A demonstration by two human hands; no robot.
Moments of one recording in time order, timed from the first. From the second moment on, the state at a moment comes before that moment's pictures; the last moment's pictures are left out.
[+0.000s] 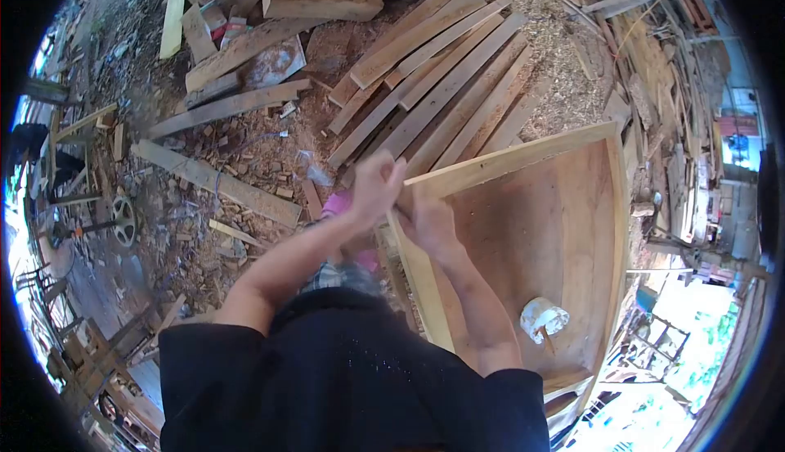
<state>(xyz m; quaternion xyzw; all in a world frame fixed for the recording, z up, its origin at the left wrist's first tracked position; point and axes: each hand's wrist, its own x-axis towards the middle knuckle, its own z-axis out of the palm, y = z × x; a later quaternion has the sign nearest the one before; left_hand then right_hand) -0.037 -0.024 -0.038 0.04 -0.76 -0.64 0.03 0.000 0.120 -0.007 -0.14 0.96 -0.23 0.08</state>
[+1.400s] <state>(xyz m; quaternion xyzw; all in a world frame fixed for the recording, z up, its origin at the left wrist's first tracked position) -0.039 -0.023 -0.031 -0.07 -0.80 -0.59 0.11 0.006 0.127 -0.001 -0.15 0.96 -0.23 0.08</state>
